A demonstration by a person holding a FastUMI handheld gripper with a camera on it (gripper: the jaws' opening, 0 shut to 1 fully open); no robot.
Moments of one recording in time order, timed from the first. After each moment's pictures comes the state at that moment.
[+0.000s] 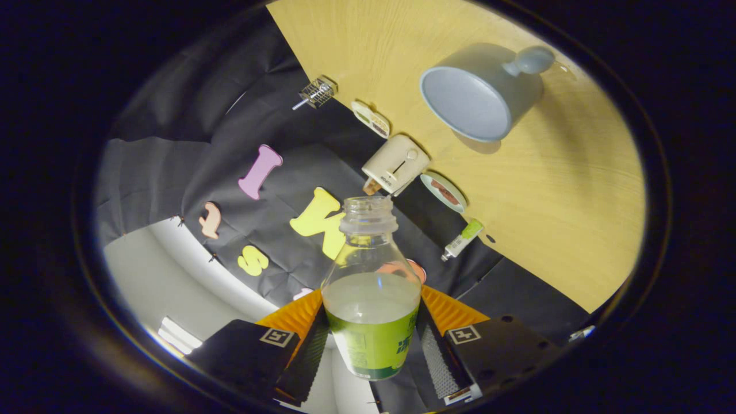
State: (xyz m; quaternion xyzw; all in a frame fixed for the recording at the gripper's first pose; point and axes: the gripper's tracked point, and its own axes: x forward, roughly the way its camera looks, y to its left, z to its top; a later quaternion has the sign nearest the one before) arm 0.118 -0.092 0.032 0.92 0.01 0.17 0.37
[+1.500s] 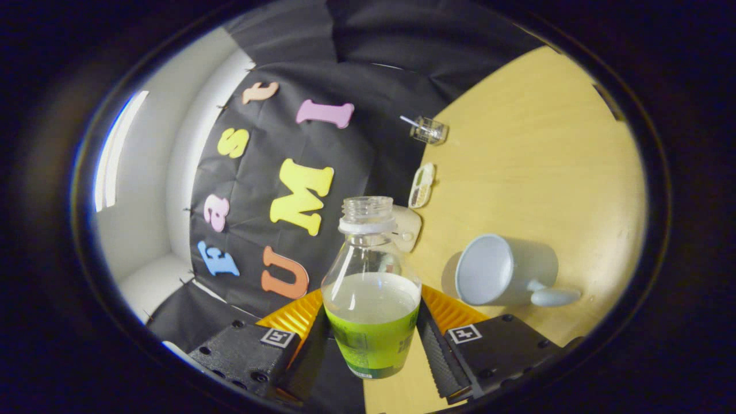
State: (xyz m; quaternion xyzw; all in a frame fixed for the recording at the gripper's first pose) arm 0.118 -0.105 -0.042 0.56 0.03 0.01 0.83
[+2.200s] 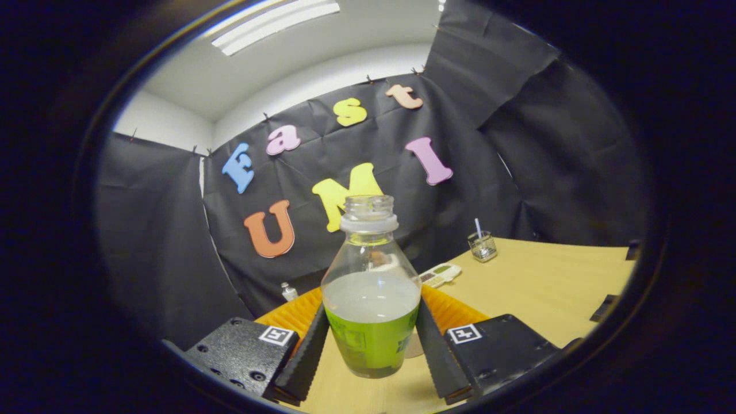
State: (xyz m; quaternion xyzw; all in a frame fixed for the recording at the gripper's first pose) arm 0.080 -0.109 0.017 0.19 -0.05 -0.05 0.98
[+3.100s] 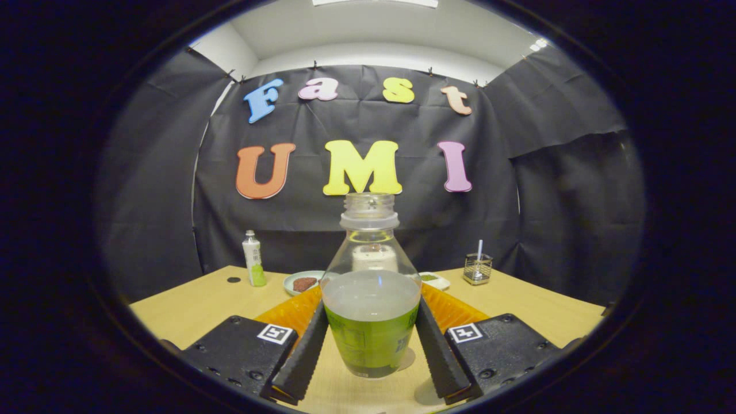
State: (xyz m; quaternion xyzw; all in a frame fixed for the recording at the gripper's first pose) arm 0.194 -0.084 -0.033 0.02 0.01 -0.11 0.99
